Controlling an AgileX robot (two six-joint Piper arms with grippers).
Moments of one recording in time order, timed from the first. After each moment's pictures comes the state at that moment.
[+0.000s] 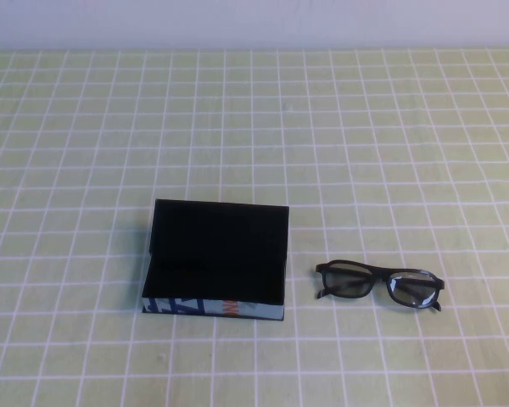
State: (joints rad) right arm -0.08 -0.01 0.03 -0.02 0.32 0.20; left arm -0.23 -0.01 0.02 0.03 0.36 0.00
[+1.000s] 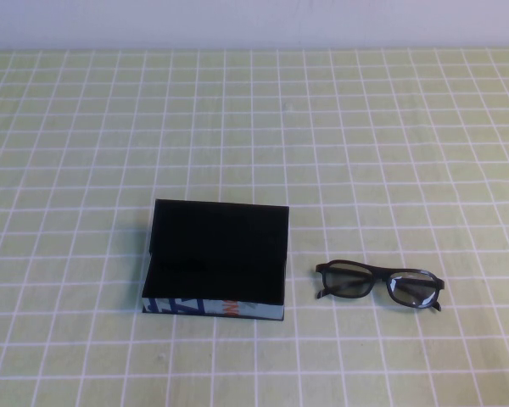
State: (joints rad) right arm -0.08 -0.01 0.03 -0.01 0.21 0.20; left arm -0.23 -0.01 0.02 0.03 0.35 0.00
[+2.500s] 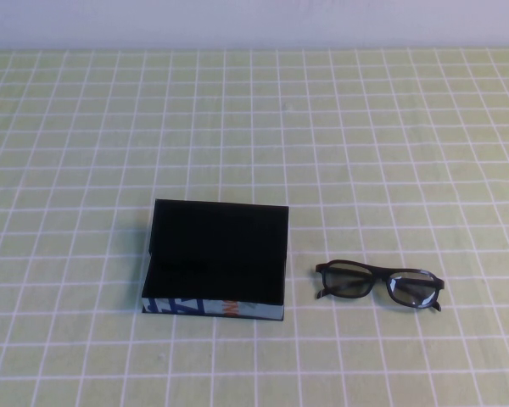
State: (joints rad) right arm -0.08 -0.01 -0.31 -0.16 -0.73 0.70; left arm -0.23 -0.02 -0.13 0.09 -0.81 -0.29
